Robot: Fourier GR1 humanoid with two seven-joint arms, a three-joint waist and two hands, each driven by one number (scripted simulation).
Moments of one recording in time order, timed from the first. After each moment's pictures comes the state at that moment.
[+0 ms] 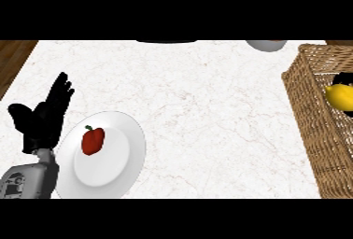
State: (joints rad) left arm -0.20 0.18 0.15 -1.51 -0.06 0.05 0.18; right arm -0.48 -0.69 -0.12 -0.91 0.94 -0.13 -0.58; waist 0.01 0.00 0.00
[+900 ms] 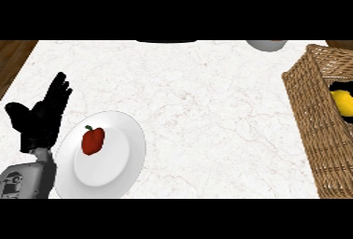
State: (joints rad) left arm -0.20 0.19 0.16 -1.49 -0.05 0.04 0.18; right arm -0.57 -0.68 -0.13 -0.65 1.04 -0.13 -0.64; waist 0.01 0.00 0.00
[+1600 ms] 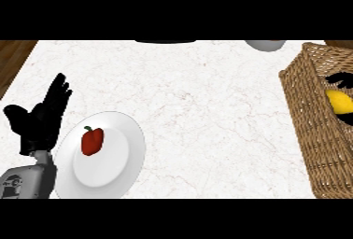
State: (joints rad) left arm -0.19 0.18 0.16 -1.52 -0.05 0.05 0.19; right arm -0.59 -0.67 -0.22 -0.62 0.96 -0.03 -0.58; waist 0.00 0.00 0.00
